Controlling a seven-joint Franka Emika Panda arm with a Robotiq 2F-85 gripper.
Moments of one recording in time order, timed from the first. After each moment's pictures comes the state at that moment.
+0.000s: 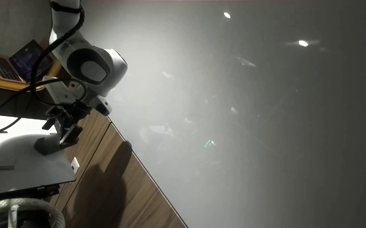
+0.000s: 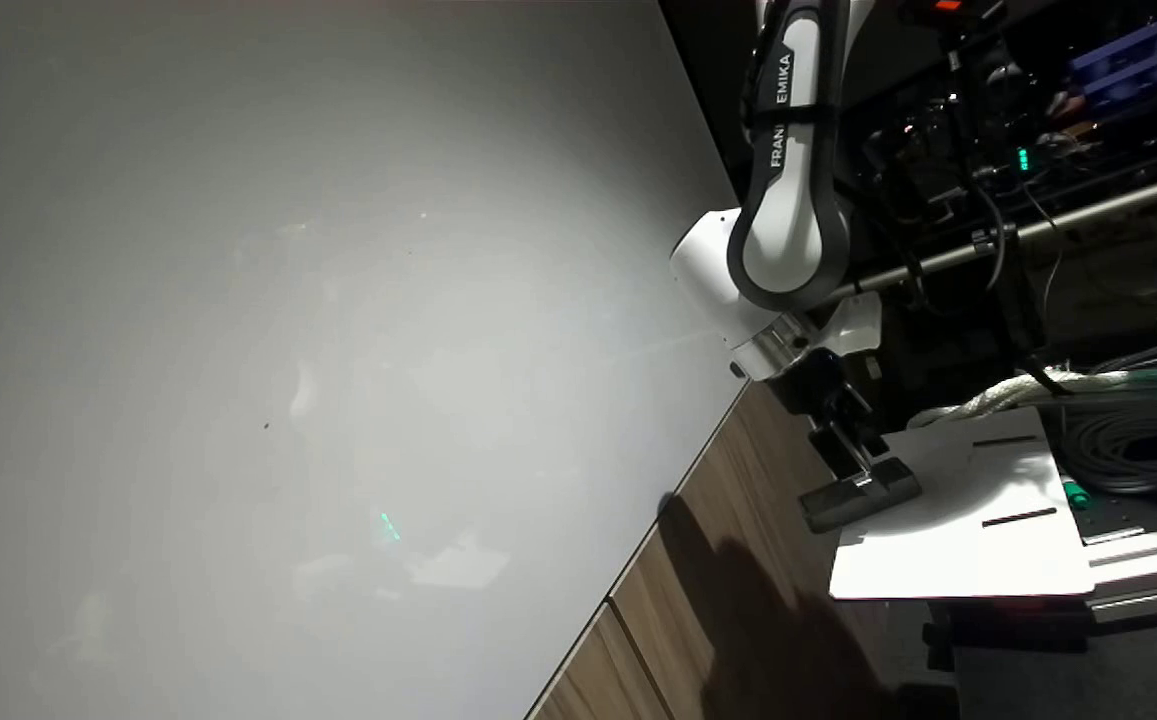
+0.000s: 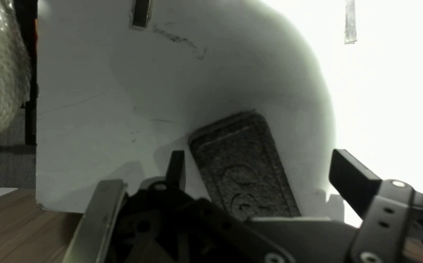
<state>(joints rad) 0.04 0.15 0.05 -2.56 0.00 2.43 0.02</state>
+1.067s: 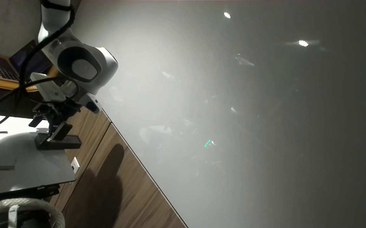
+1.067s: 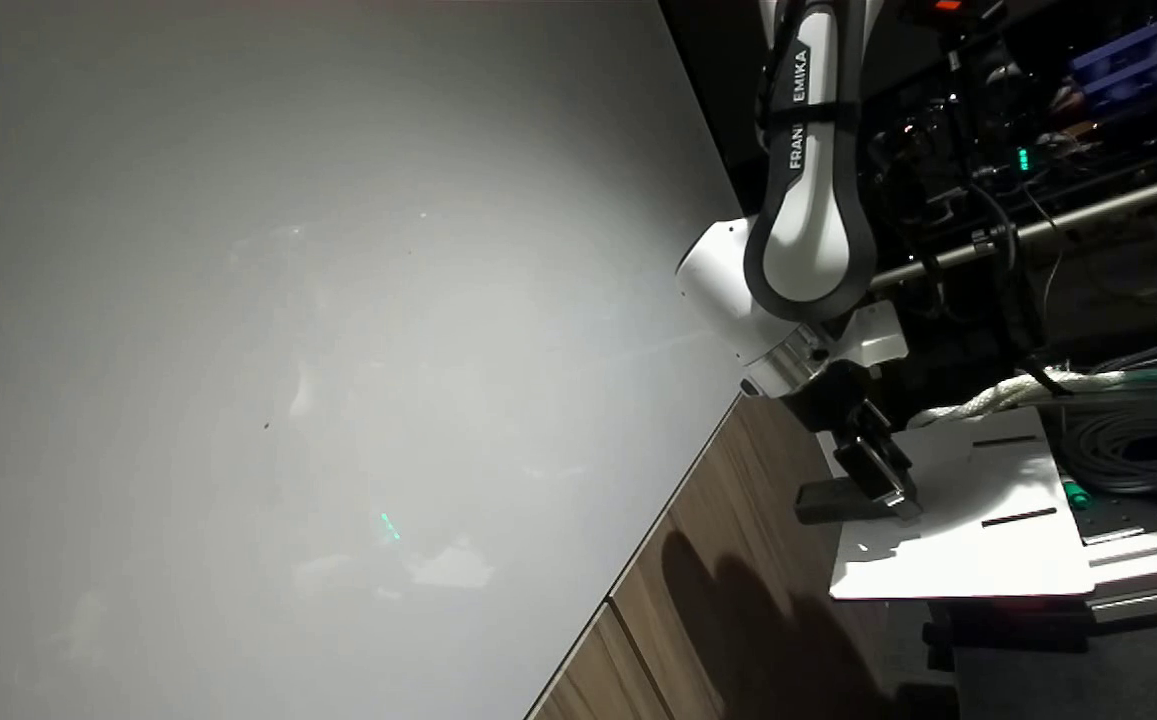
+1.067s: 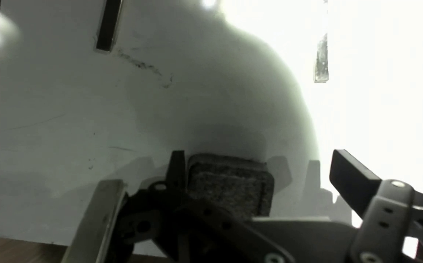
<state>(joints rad) 0.07 0.16 0.09 -2.60 0.00 2.43 0.01</state>
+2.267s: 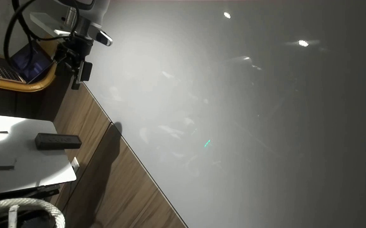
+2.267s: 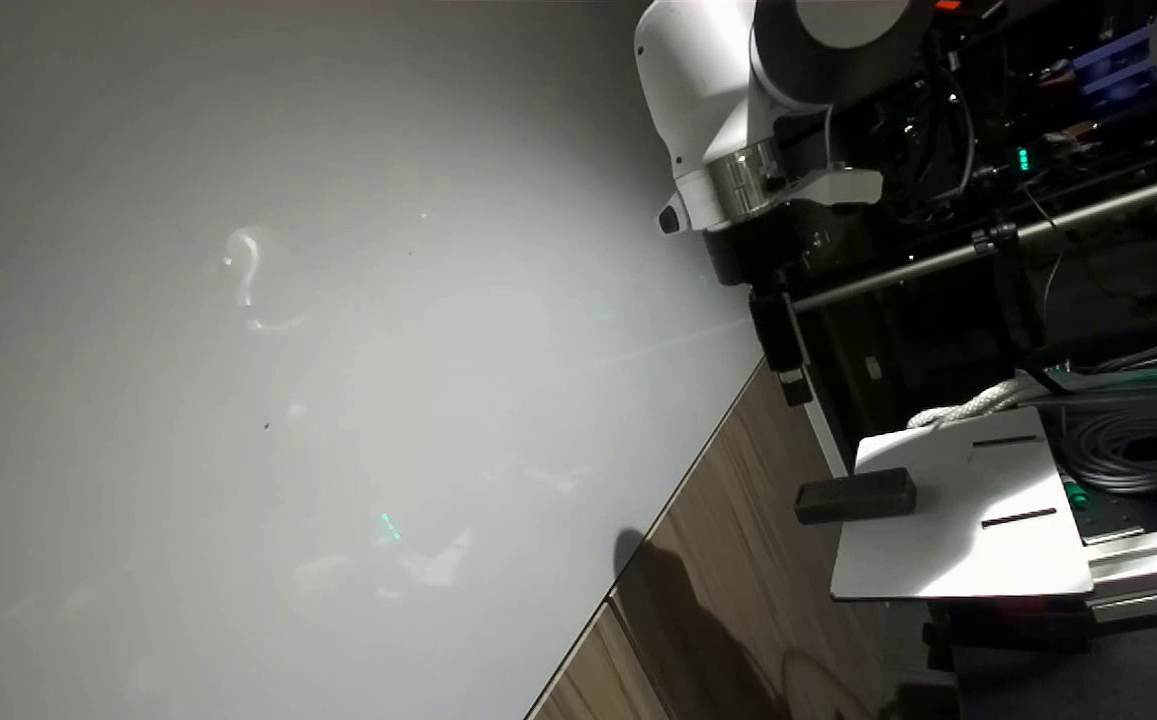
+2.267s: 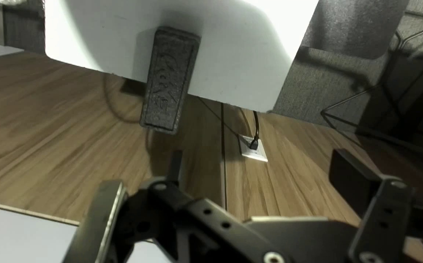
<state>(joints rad) 0.19 -0.38 0.15 -2.67 -0.01 2.38 0.08</state>
